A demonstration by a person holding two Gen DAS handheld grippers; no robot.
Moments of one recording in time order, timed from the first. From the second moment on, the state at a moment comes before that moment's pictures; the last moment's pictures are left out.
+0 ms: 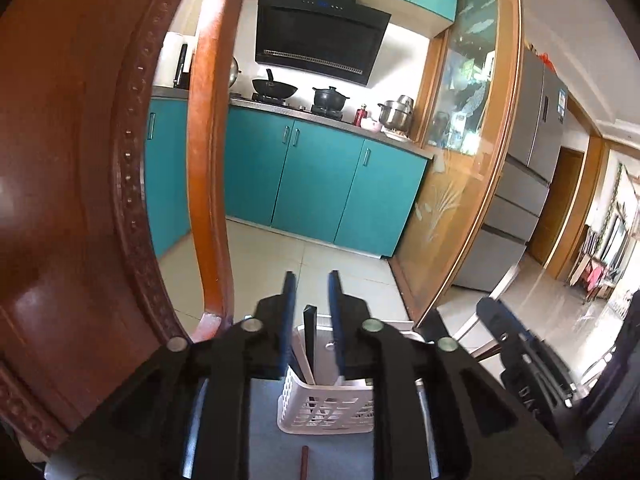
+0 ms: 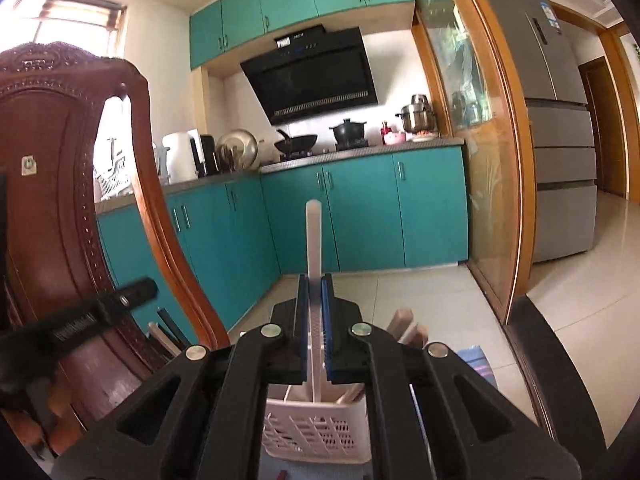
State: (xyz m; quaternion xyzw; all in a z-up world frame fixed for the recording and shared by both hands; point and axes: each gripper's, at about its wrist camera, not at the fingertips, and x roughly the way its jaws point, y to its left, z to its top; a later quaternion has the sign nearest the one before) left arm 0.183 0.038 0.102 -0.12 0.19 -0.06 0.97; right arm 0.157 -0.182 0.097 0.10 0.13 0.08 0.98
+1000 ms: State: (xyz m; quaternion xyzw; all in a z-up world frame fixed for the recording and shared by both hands) left arm 0.142 0.020 0.027 0.01 0.29 -0.01 0.96; right arm 0.145 -0.183 -0.061 0.01 0.47 0.08 0.88
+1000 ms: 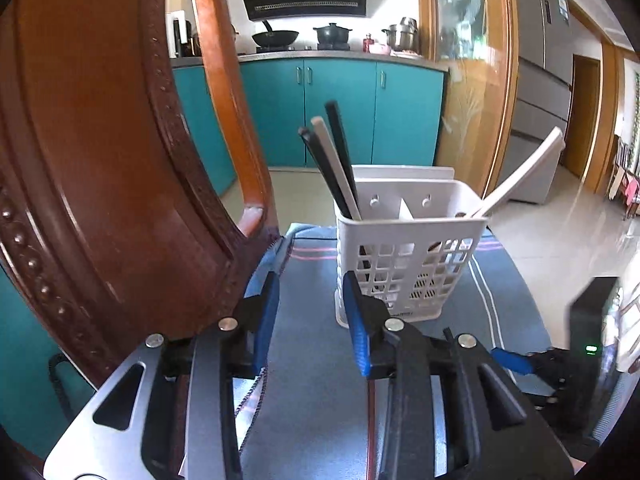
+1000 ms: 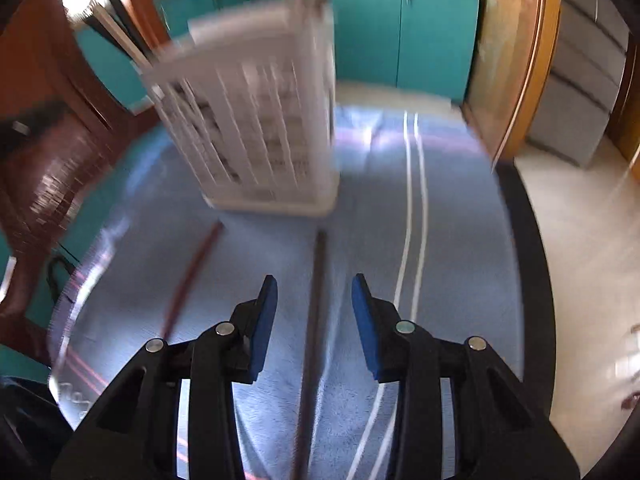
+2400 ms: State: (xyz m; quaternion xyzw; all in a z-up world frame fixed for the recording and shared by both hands) left arm 0.122 0.024 0.103 -0.05 0.26 -0.12 0.96; right arm 0.097 -0.232 0.079 0.13 0.30 0.14 0.93
